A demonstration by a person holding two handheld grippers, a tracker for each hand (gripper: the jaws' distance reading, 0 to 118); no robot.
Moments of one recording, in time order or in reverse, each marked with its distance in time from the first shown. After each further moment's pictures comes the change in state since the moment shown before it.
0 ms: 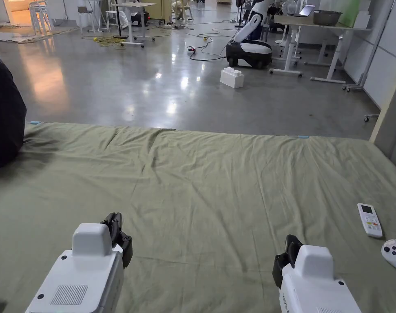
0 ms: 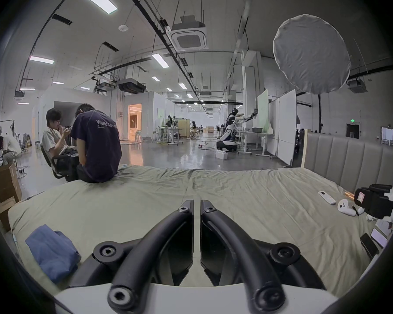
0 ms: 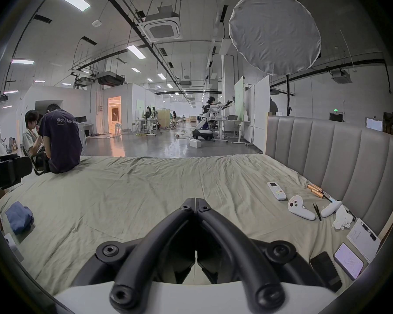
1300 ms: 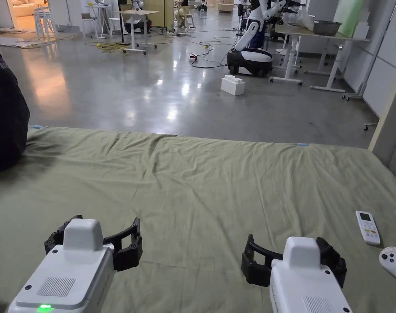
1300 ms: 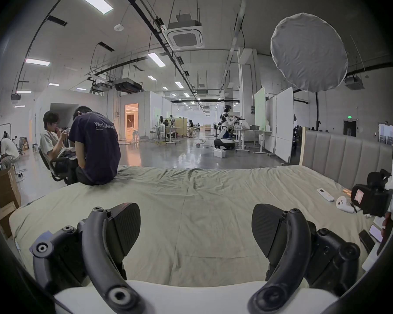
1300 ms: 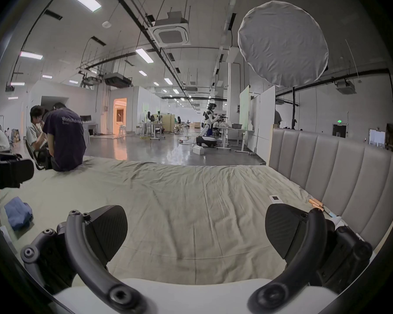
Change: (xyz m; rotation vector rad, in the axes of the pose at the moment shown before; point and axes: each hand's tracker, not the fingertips) left arm -0.028 0.006 -0.008 -0.008 -0.029 0.009; right arm -0.019 0.021 -0.003 0.069 0.004 0.101
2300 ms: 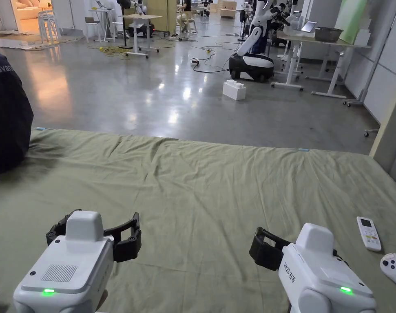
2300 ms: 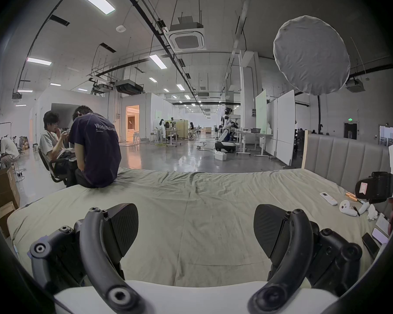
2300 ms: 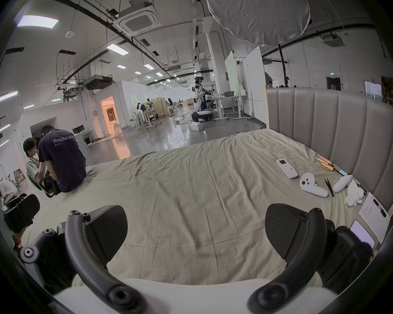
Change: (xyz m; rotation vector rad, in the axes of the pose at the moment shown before) left arm -0.004 0.008 -0.010 0.007 0.008 -0.005; right arm 0.019 0.022 -0.021 -0.242 0.013 -0.280
